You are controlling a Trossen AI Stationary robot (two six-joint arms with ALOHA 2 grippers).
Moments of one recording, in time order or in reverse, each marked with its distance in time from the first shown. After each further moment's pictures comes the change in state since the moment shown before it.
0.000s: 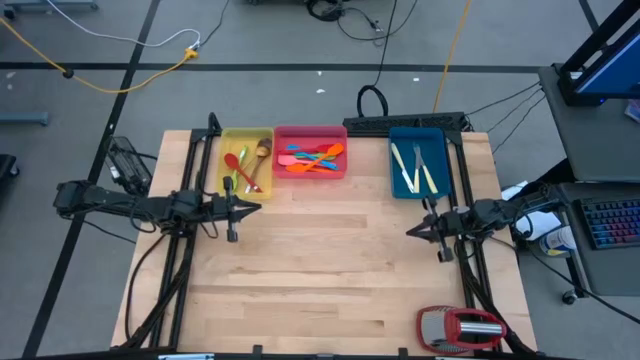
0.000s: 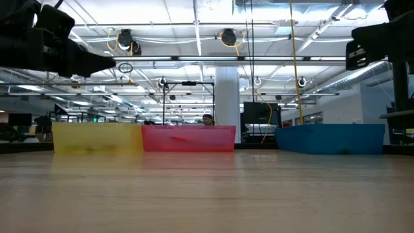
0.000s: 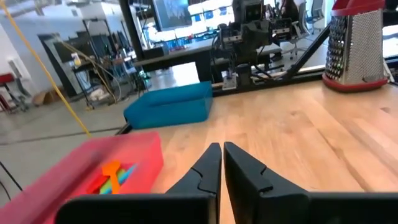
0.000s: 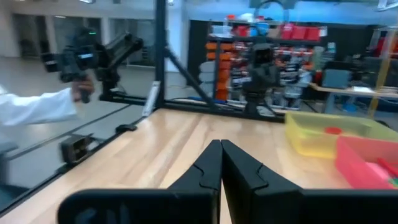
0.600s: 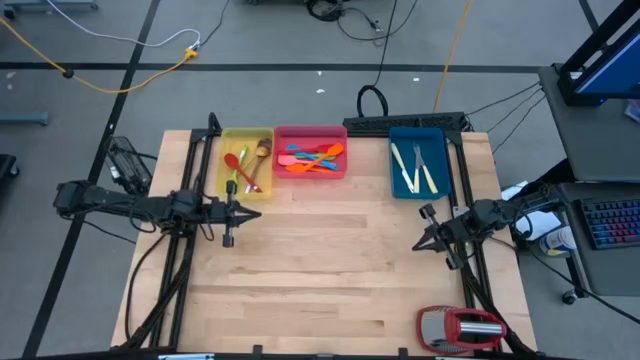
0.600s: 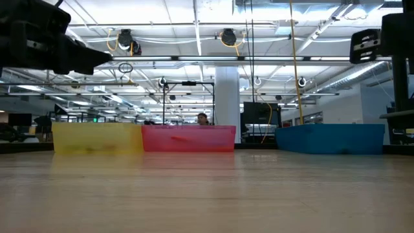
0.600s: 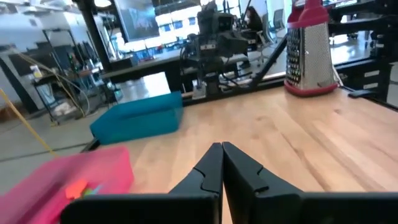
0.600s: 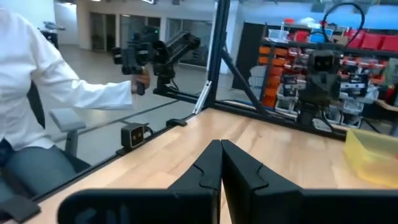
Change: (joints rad) left arm 0.000 0.001 0.000 0.012 0.143 0.017; right arm 0.000 0.002 -0.004 -0.013 -0.239 -0.047
